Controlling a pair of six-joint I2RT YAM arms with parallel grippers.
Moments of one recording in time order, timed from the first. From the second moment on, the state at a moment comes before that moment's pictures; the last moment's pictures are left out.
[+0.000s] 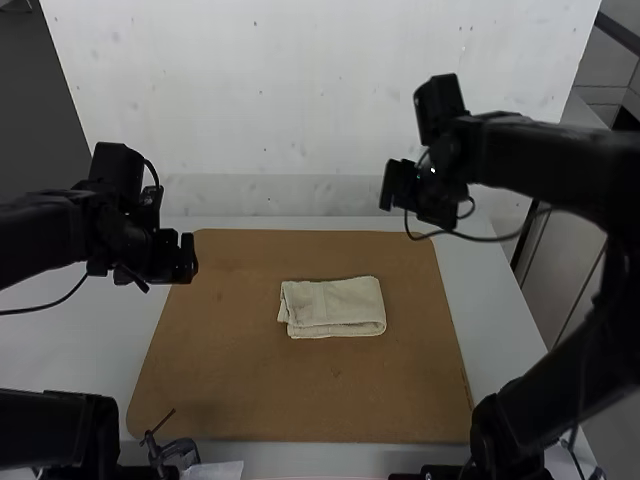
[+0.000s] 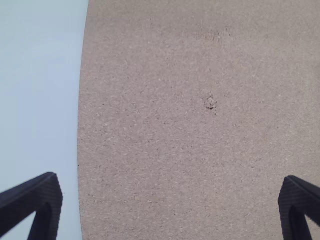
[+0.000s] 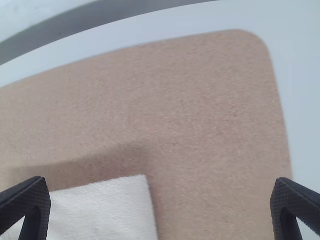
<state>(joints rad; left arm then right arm) -0.07 1.04 0.58 -0.45 0.05 -0.06 0.30 1.23 0.89 -0.51 0.10 0.40</state>
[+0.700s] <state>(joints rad) -0.07 0.61 0.58 -0.58 0.03 -0.07 0.10 0.09 0.39 -0.54 0.15 0.13</state>
